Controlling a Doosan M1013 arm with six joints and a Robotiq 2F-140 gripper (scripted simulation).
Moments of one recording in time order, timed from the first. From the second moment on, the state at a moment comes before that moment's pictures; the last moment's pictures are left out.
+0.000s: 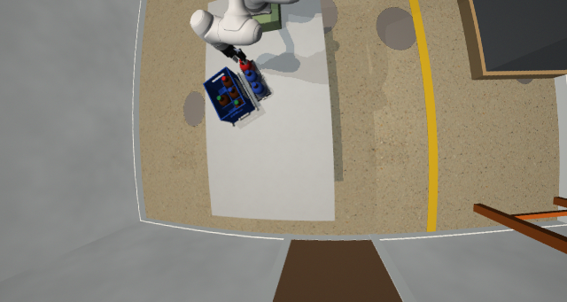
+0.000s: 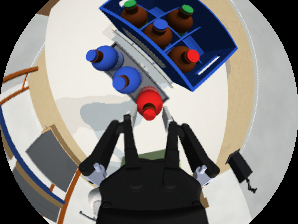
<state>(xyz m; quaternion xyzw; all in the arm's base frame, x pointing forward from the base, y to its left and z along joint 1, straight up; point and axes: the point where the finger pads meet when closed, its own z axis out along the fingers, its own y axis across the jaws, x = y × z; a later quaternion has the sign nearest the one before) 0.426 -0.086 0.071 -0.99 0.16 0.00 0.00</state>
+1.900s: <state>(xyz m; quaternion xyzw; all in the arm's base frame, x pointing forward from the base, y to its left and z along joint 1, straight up) 0.426 -0.086 0.071 -0.99 0.16 0.00 0.00</state>
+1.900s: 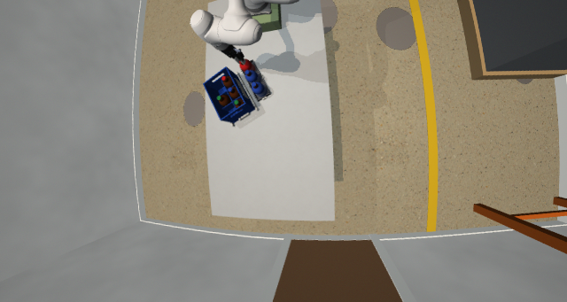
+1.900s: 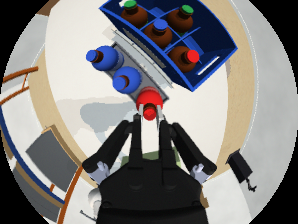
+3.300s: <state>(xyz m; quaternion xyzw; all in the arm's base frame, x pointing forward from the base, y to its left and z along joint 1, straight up) 0.426 -0.087 0.081 -0.99 0.16 0.00 0.00</state>
